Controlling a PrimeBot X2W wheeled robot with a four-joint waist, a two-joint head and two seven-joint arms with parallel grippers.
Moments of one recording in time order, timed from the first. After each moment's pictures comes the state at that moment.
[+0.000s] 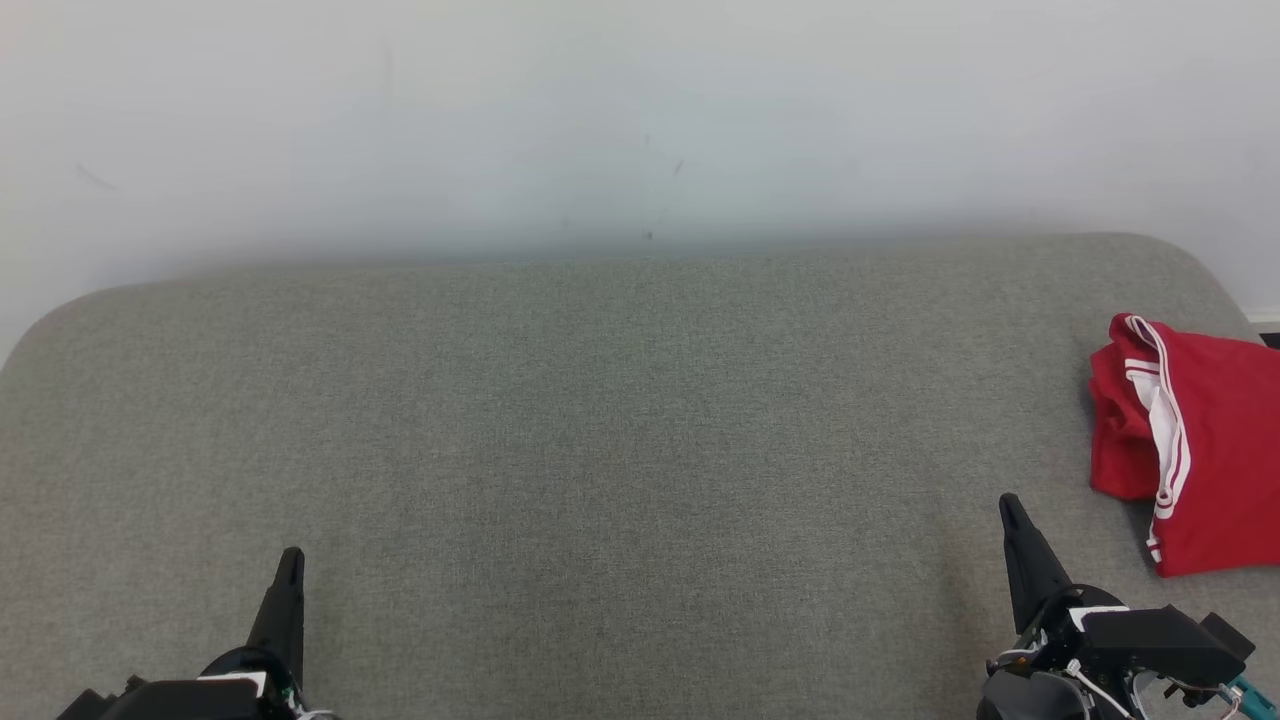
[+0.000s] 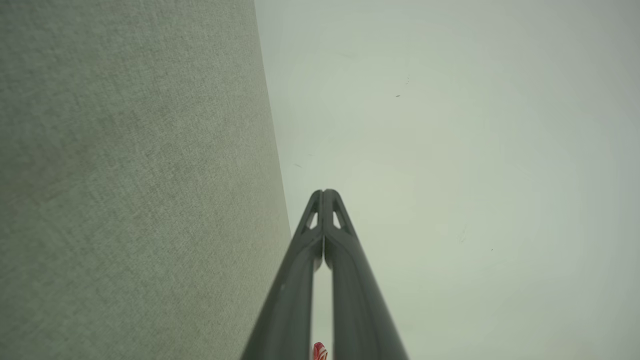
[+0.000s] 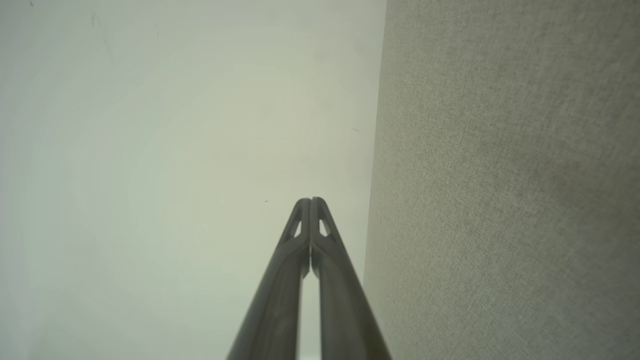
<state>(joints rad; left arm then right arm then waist) -0.11 0.05 0.11 0.25 -1.61 -0.13 0.12 -0.12 -0.05 -0.12 0.25 1.61 0.13 0.11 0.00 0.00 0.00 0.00</state>
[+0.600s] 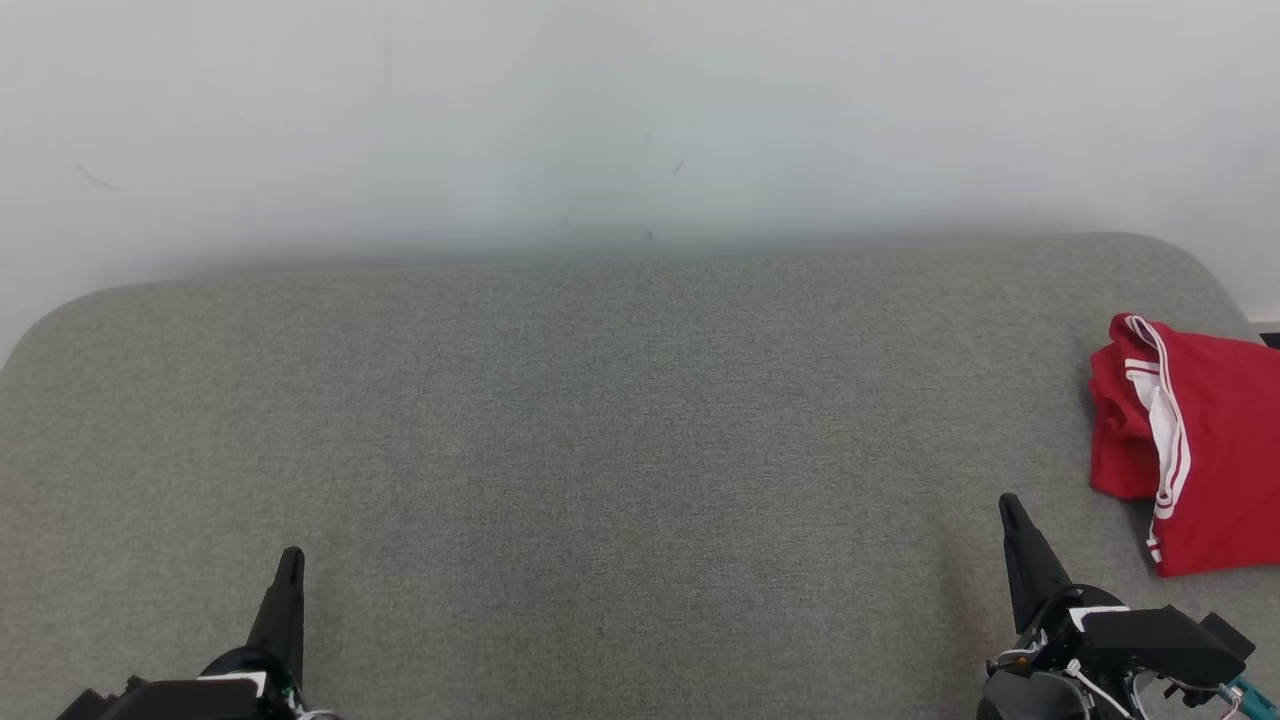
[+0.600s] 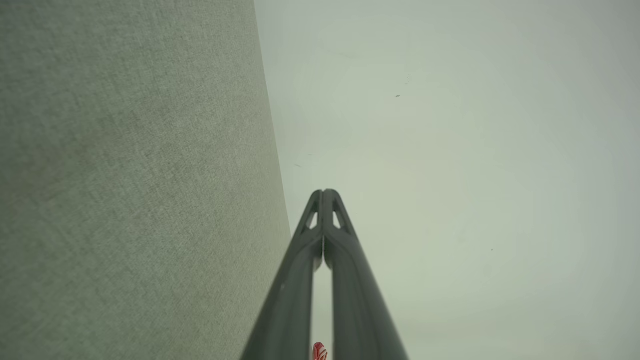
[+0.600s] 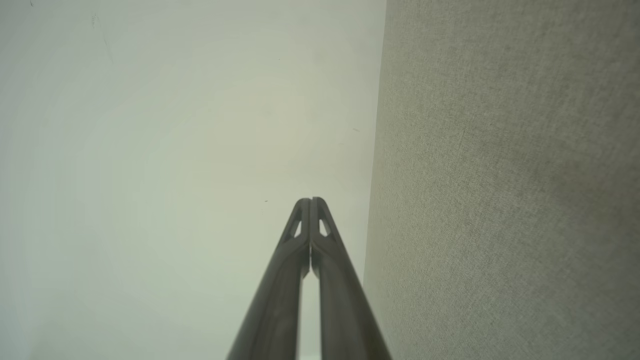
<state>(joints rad) -0.11 0.05 0.11 0.25 -1.61 -0.13 0.12 -0.12 -0.05 -0.12 0.25 1.61 0.13 0.11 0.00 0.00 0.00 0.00</state>
